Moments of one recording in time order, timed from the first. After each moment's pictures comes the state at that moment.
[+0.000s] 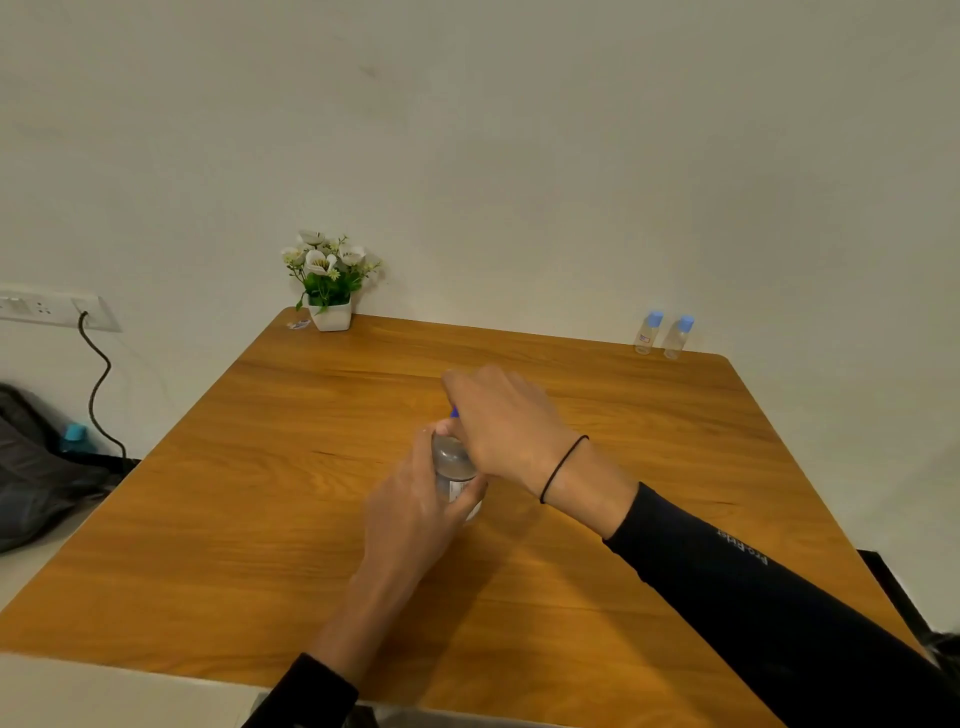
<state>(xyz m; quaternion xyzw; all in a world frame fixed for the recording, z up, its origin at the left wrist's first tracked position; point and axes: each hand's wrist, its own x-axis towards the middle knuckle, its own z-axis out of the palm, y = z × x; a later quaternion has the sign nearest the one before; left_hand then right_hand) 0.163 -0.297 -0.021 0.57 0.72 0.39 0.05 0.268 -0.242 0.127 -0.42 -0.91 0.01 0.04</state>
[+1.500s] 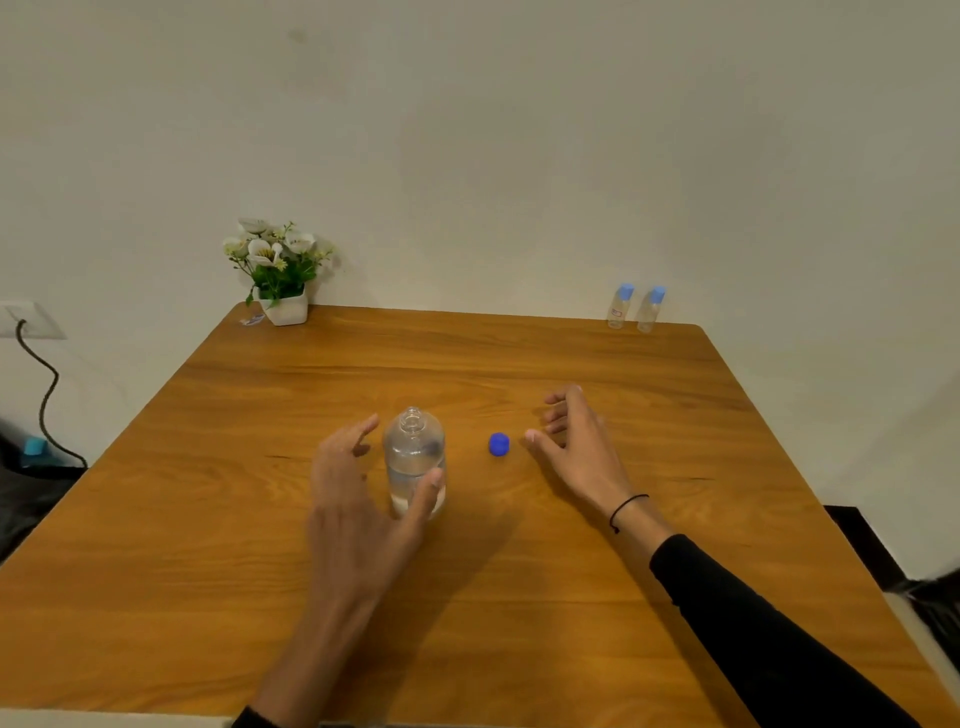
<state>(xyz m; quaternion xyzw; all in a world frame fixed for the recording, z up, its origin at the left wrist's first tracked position) 0.163 -0.309 -0.021 0.54 0.68 0.49 0.01 0.398 -0.150 -0.028 -0.53 -0.74 0.26 0.32</state>
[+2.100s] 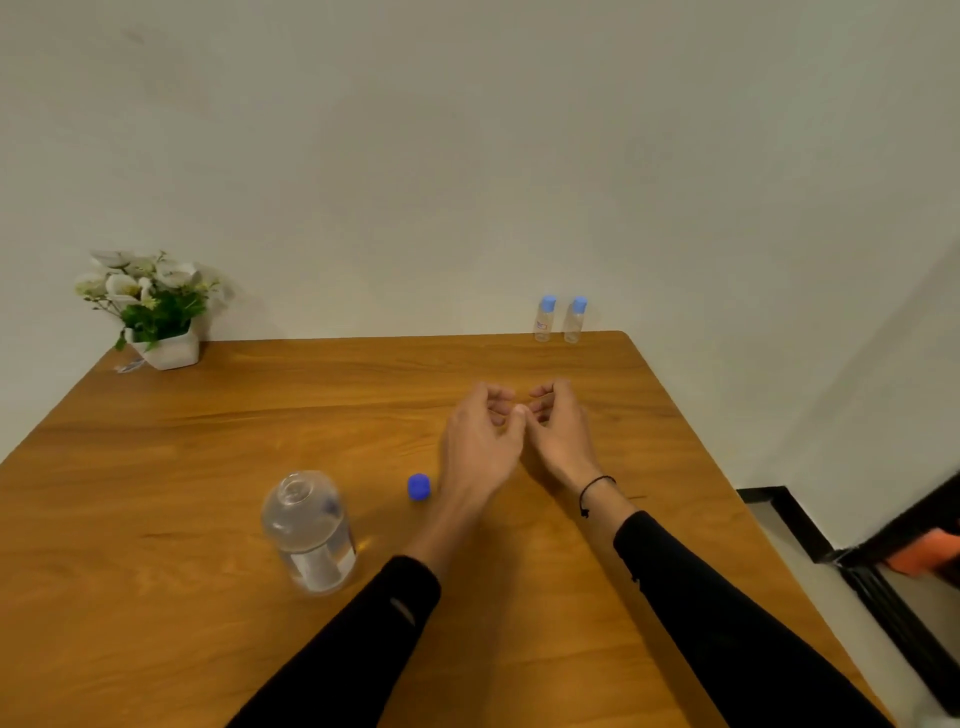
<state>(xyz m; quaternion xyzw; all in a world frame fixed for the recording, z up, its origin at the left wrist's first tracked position) 0.325 -0.122 -0.008 0.57 0.61 0.49 0.27 0.453 -0.074 -0.031 -0.59 -0.63 0.28 0.42</state>
